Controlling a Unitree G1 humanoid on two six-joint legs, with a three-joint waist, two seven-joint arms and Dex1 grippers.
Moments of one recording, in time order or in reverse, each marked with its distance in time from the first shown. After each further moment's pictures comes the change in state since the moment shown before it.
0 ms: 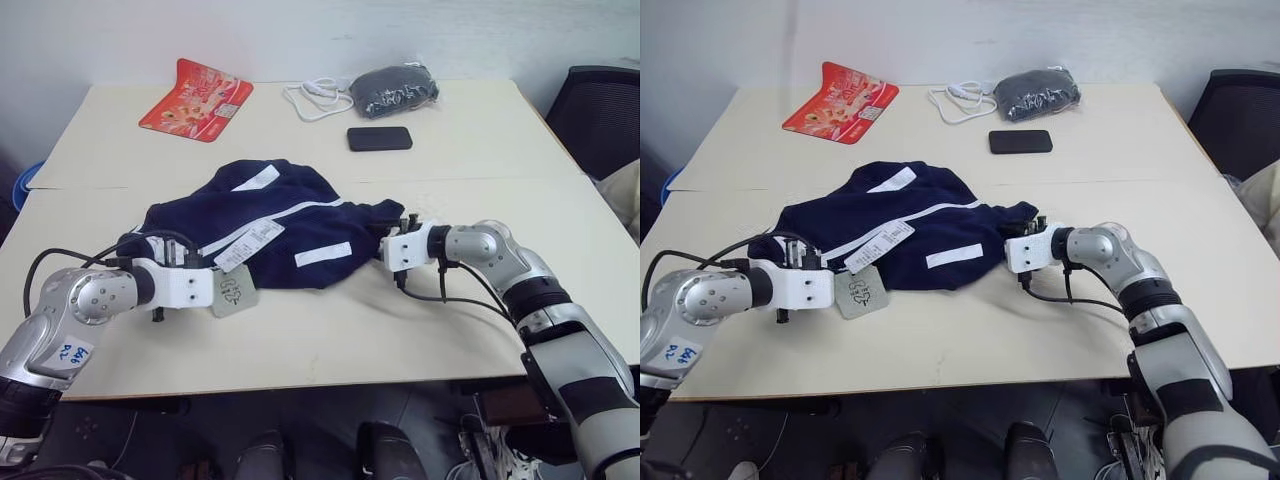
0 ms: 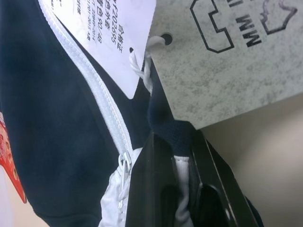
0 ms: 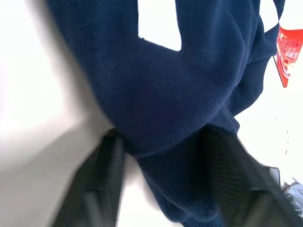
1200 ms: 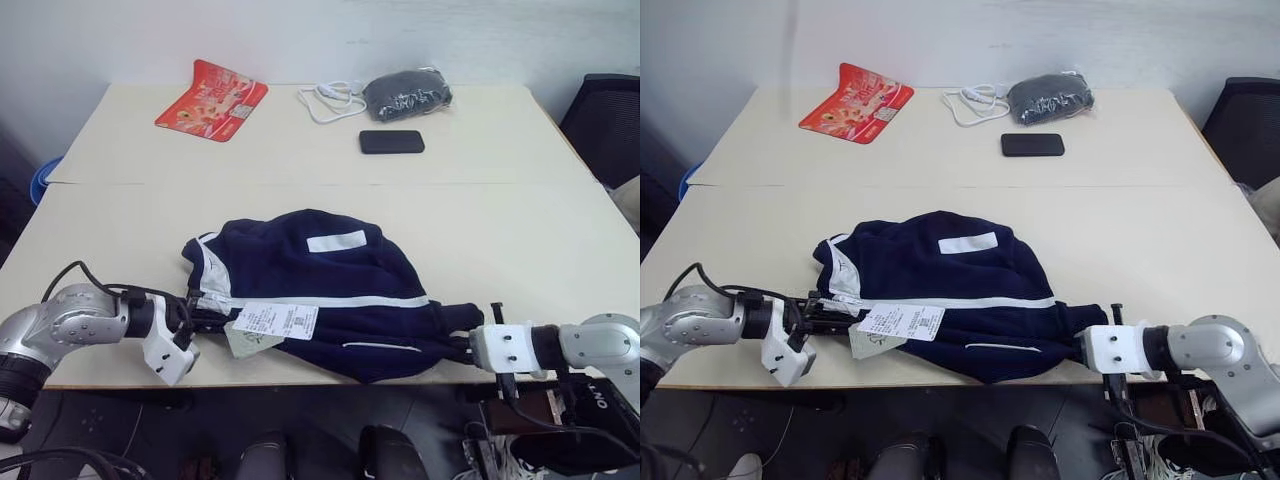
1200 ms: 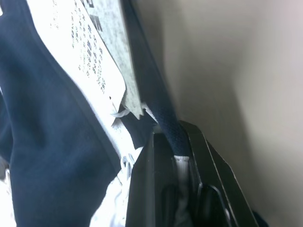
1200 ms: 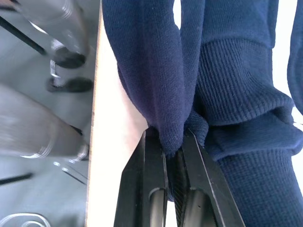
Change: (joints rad) left arm -0.118 0.053 -0.195 0.504 -0.015 -1.091 0.104; right arm 1.027 -0.529 -0.354 -1.227 0.558 0.719 0.378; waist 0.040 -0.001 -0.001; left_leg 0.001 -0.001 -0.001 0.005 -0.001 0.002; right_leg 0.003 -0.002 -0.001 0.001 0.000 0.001
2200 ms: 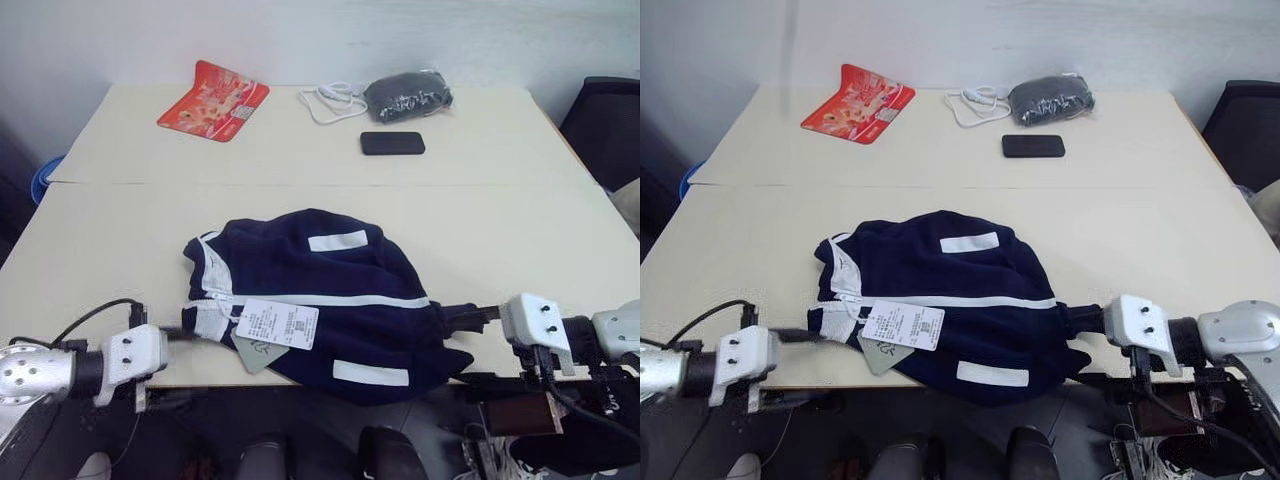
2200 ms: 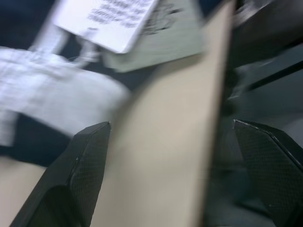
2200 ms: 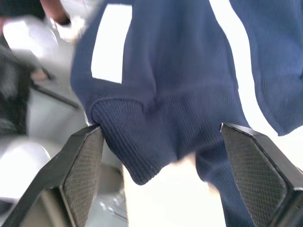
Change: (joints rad) left arm 0.813 0.092 0.580 -0.767 -0.887 1.266 -0.355; right arm 0.000 -0.019 -0.219 -0.143 0.424 0.432 0.143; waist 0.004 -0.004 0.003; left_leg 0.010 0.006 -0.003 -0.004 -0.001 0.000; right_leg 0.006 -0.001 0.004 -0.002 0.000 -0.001
